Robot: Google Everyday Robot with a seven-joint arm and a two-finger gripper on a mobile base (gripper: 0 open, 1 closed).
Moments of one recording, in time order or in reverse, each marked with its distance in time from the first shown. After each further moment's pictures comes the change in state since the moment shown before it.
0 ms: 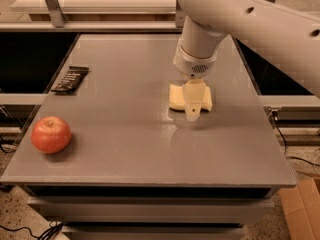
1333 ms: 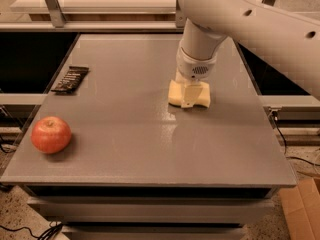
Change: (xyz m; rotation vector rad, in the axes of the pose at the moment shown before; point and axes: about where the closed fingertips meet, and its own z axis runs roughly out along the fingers) arm 0.004 -0.002 0.008 -0.011 0.003 0.004
